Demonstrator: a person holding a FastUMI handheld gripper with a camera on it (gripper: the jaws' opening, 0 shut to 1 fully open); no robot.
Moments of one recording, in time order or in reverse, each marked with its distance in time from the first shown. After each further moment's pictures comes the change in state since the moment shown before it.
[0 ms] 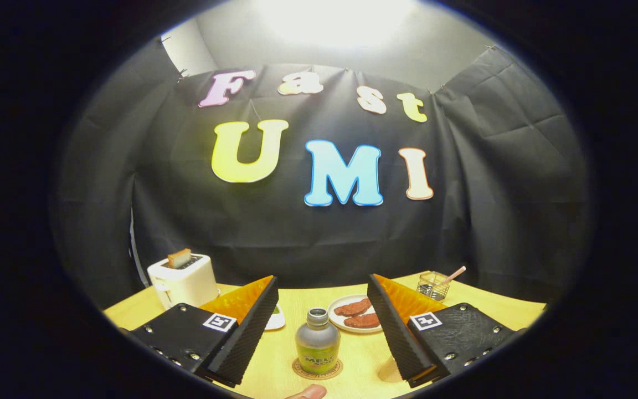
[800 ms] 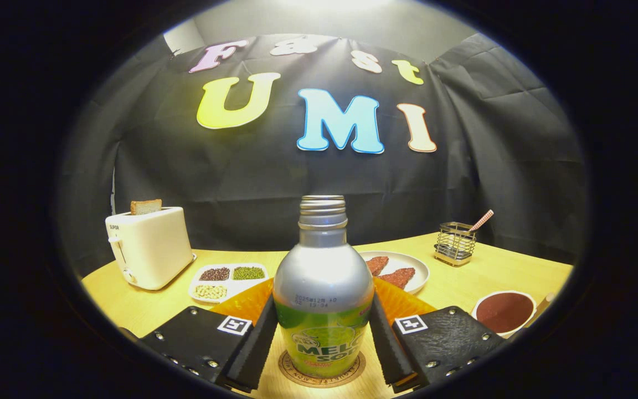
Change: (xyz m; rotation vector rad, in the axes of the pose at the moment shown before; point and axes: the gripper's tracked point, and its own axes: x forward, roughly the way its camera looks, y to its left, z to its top) arm 0.088 -0.007 -0.174 0.031 0.135 -0.065
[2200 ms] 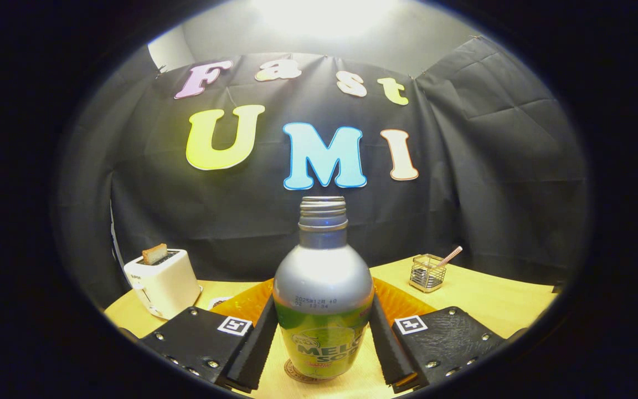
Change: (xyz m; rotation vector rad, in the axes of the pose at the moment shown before) arm -0.050 -0.019 0.096 0.018 -0.055 -0.047
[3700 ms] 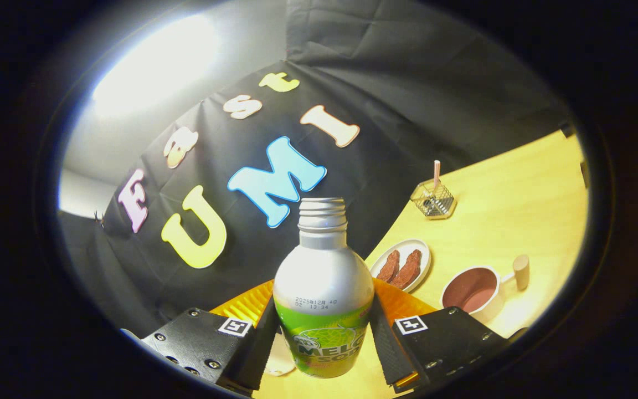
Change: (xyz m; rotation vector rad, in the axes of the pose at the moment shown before) arm -0.034 -0.025 0.039 0.727 0.011 0.018
